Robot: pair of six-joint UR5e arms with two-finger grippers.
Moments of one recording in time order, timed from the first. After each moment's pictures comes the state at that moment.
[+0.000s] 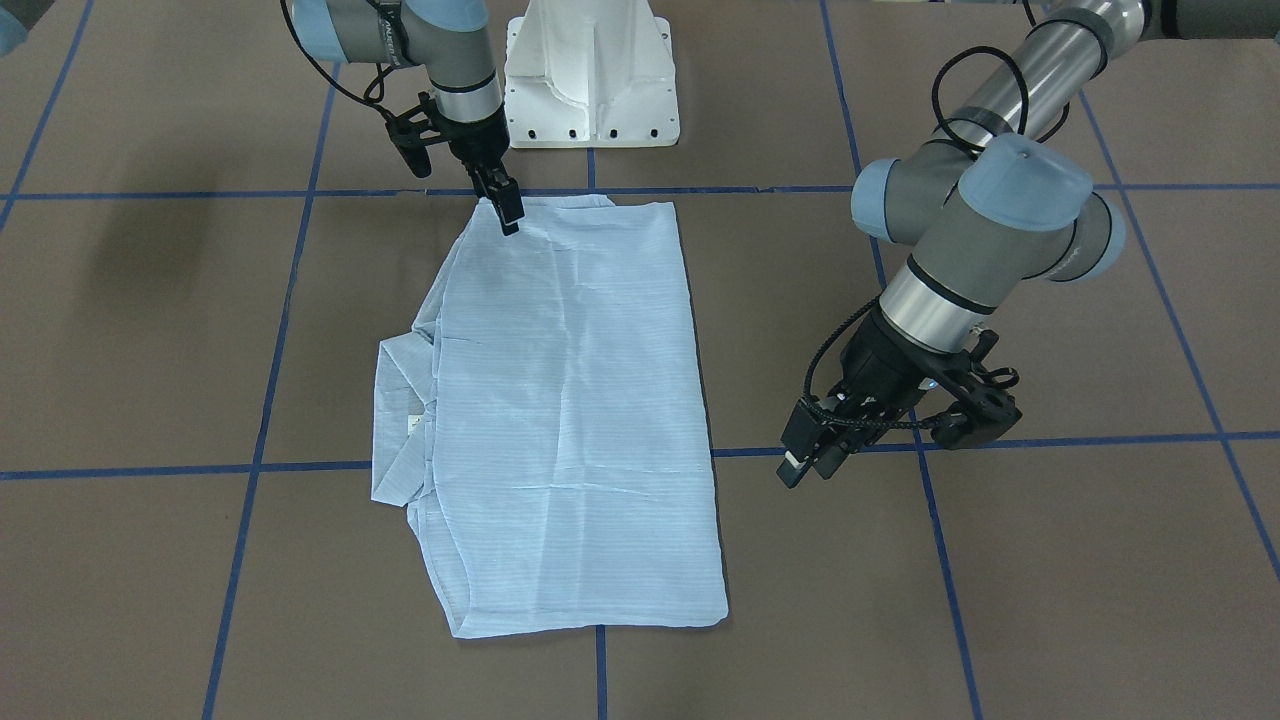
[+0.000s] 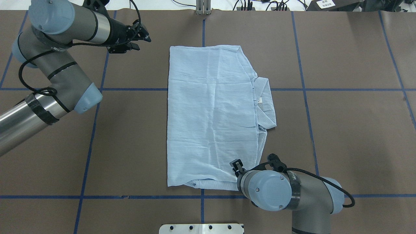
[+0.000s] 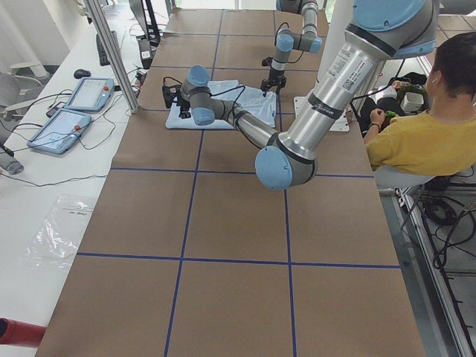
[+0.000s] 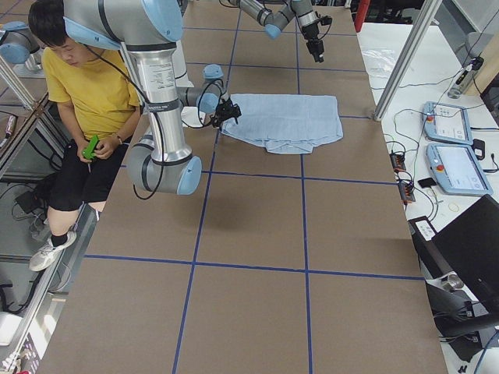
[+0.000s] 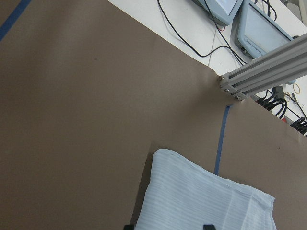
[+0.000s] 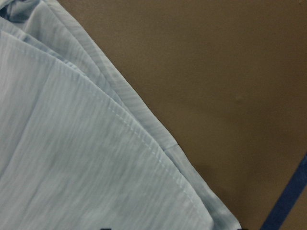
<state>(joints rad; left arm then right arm) -0.89 -2.19 -1.43 -2.33 -1.95 -1.56 0.17 -1.21 1.92 -1.46 1.54 2.52</state>
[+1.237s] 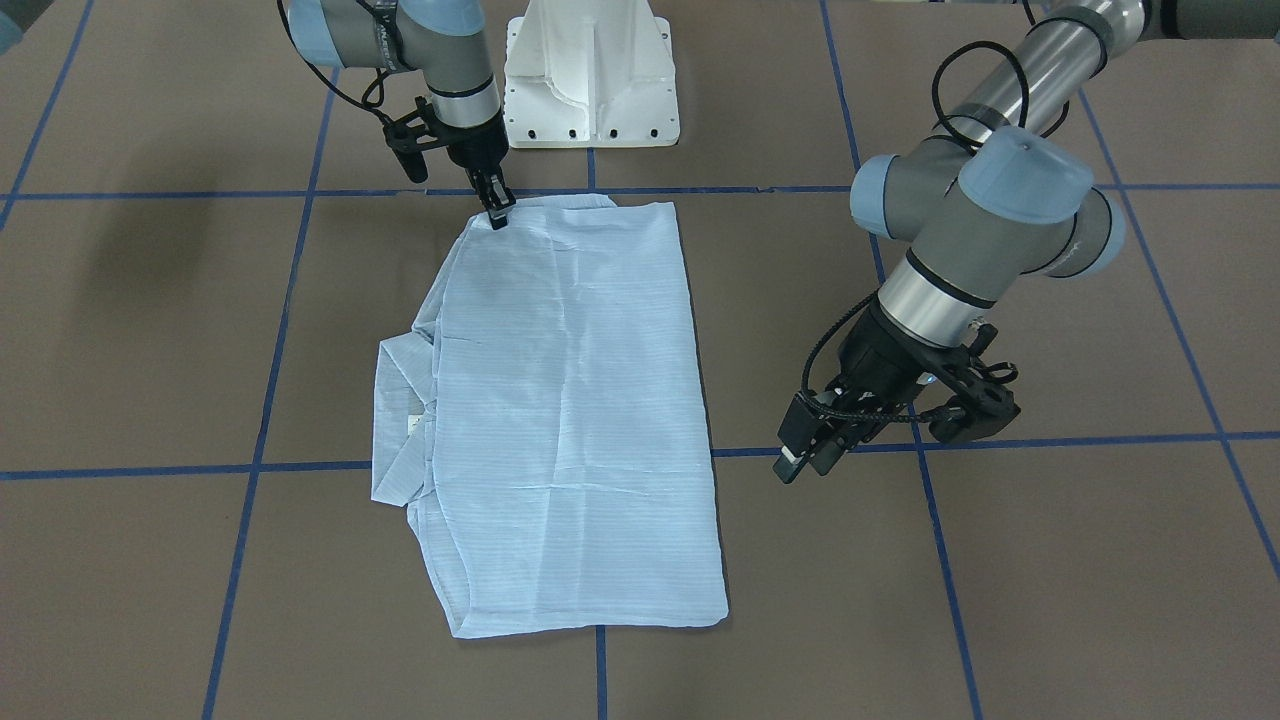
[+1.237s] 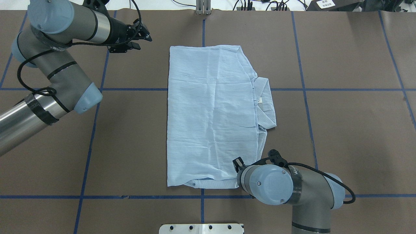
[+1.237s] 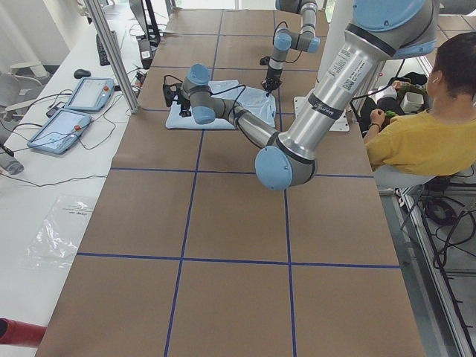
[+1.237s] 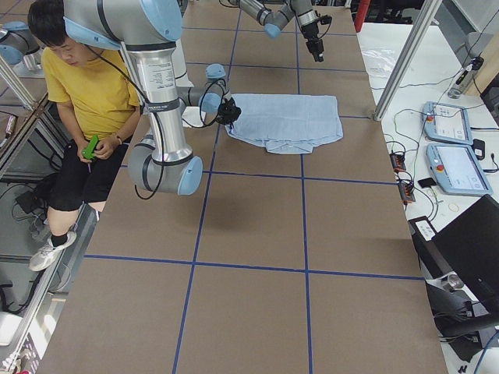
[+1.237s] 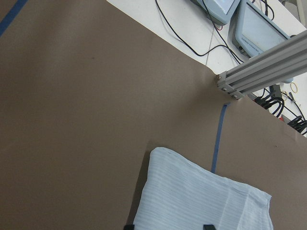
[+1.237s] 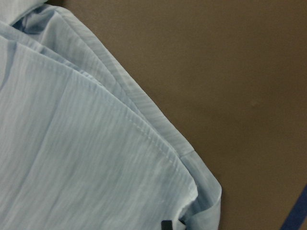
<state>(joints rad) -0.88 -2.18 -1.45 -2.33 -1.95 -1.57 0.20 -1.21 1.92 -1.45 1.55 2.53</state>
